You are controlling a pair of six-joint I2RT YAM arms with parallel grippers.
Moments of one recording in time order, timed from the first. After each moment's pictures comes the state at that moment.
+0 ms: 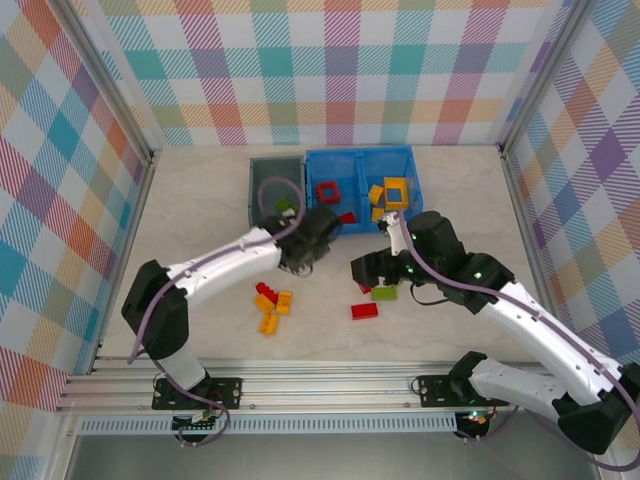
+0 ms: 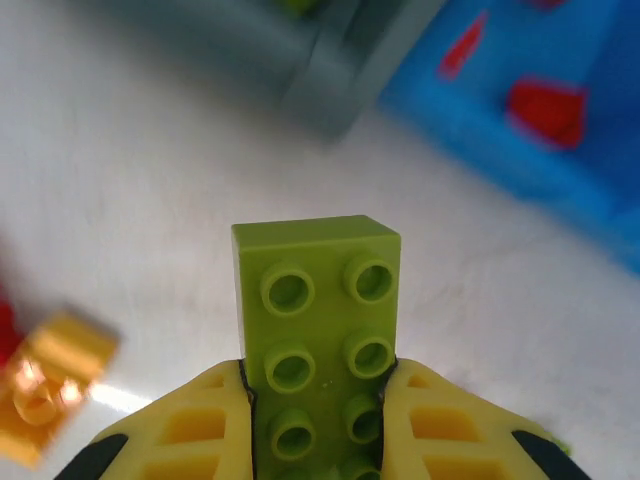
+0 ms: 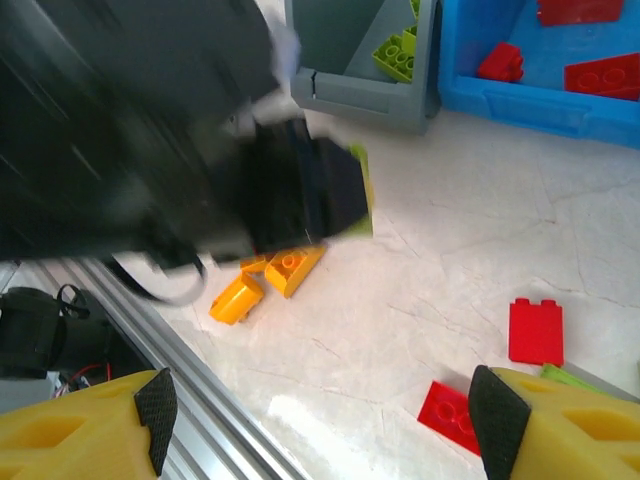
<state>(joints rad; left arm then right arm) -0.79 1.68 1.42 -0.89 -0.32 -1.29 0.72 1.00 1.02 -0.67 -0.24 0.40</state>
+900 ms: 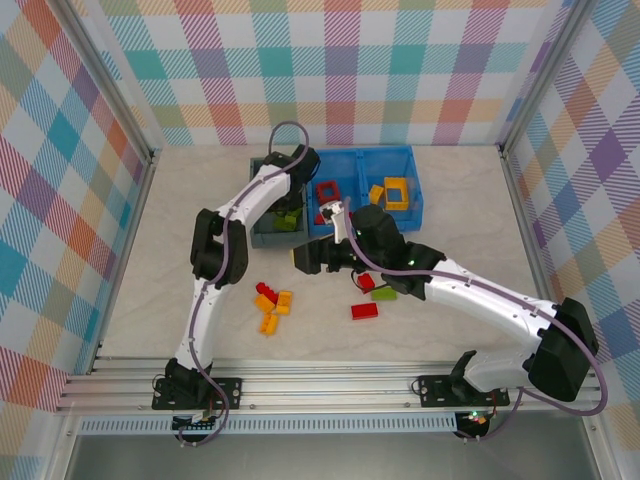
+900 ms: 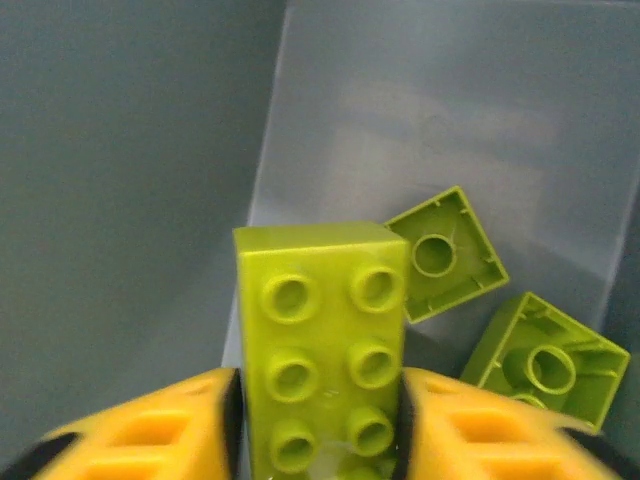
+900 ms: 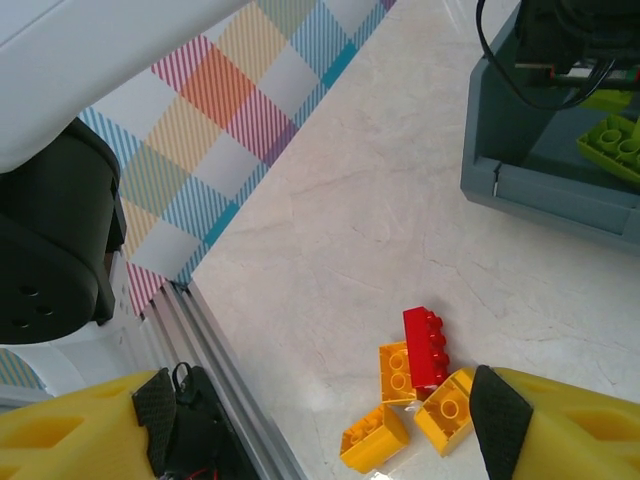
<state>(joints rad) -0.45 2.38 2.19 -1.19 -0.47 -0.64 0.89 1.31 1.04 -0.15 -0.28 0.57</state>
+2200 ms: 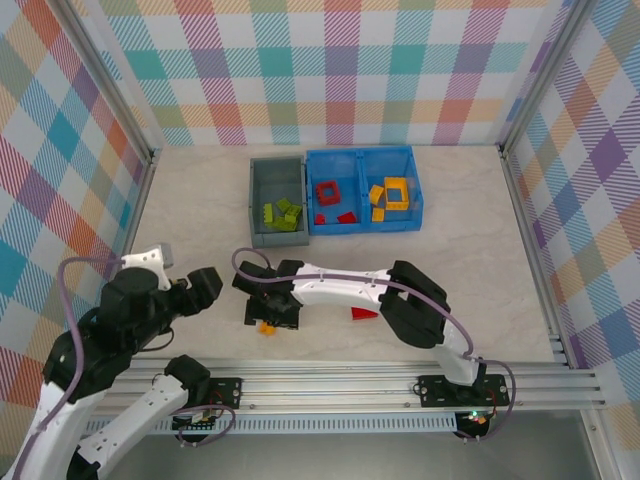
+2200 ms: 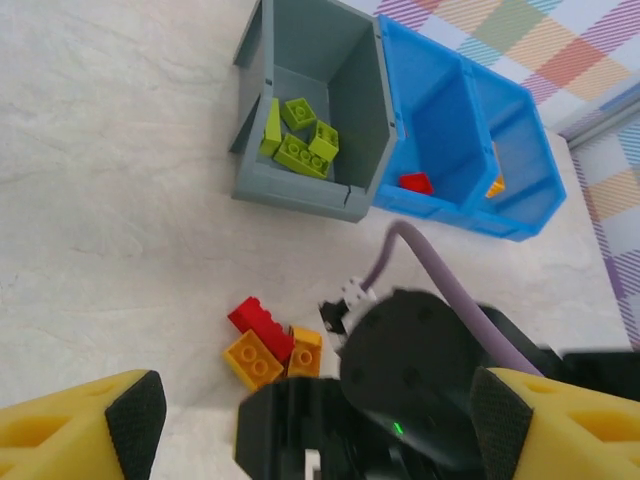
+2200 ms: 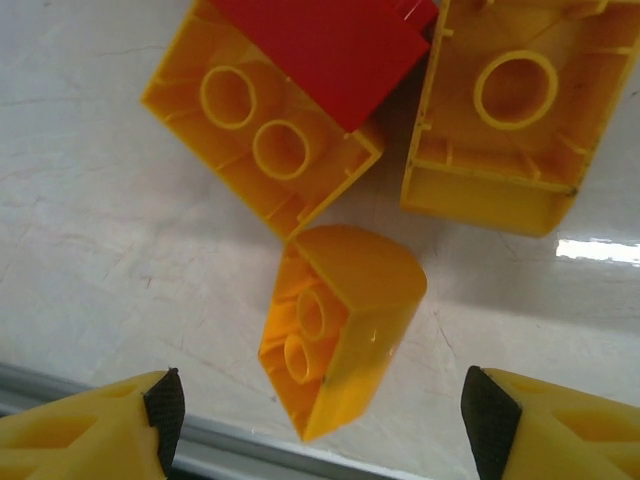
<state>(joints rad) -0.55 0.49 1.09 -1.18 -0.17 -0.72 1.22 2.15 1.71 -0.85 -0.09 1.23</state>
